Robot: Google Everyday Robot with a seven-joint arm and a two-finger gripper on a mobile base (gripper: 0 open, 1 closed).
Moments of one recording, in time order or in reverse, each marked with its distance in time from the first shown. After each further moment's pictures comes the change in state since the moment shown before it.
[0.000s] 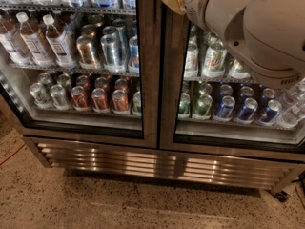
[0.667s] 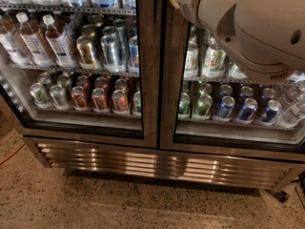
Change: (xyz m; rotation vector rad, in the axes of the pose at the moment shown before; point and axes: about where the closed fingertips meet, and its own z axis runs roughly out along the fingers) arm -0.006 0.012 0.015 -0.021 -0.017 0.025
